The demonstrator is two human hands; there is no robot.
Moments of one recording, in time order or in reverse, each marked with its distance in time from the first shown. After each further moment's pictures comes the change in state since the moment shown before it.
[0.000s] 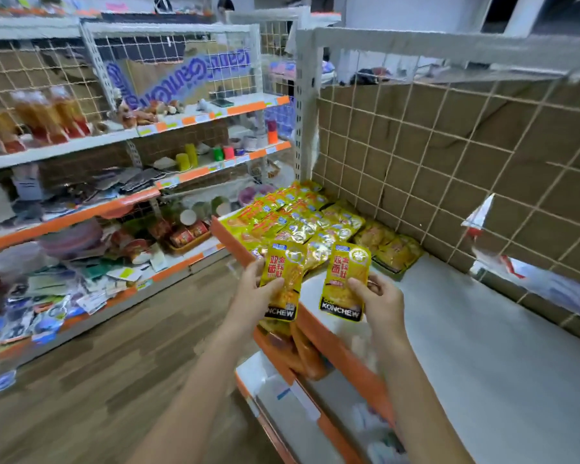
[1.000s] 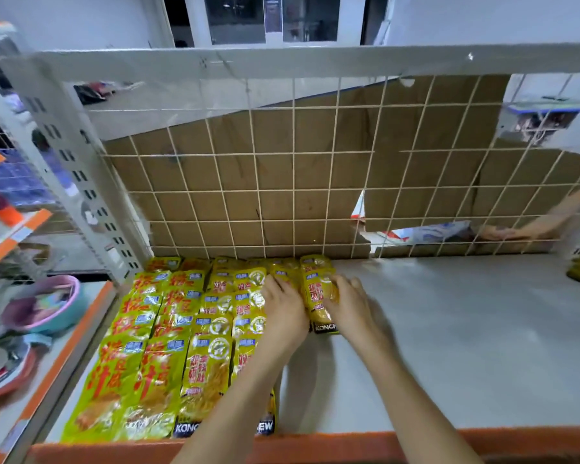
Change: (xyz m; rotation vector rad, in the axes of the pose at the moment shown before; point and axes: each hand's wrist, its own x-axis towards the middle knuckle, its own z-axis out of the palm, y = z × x) left_hand 0.157 0.009 0.157 1.023 -0.726 0.795; right_hand 0.095 0.004 0.004 -1.027 0.614 0.213
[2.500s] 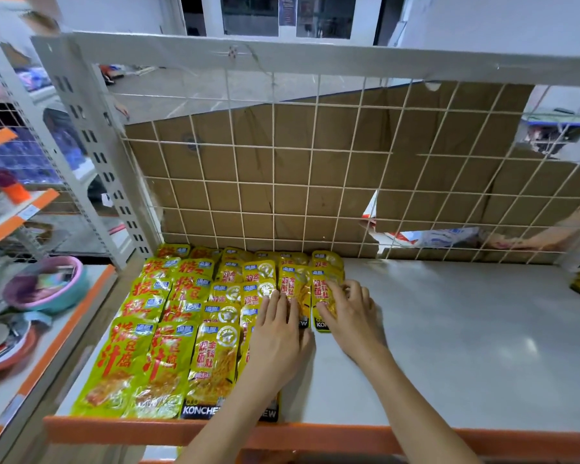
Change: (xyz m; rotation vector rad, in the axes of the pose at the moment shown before) left_hand -0.054 -0.037 0.014 0.214 0.026 0.179; right_hand -0.011 0.020 0.027 -0.394 0.155 -0.209
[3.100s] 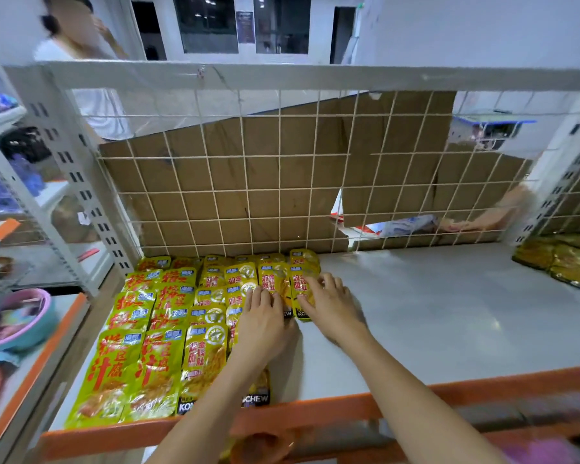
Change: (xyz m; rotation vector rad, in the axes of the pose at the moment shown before) left_hand 0.013 -0.007 -0.006 0.081 -0.031 0.045; right_hand -0.004 -0.011 -0.022 -0.003 -0.160 0.012
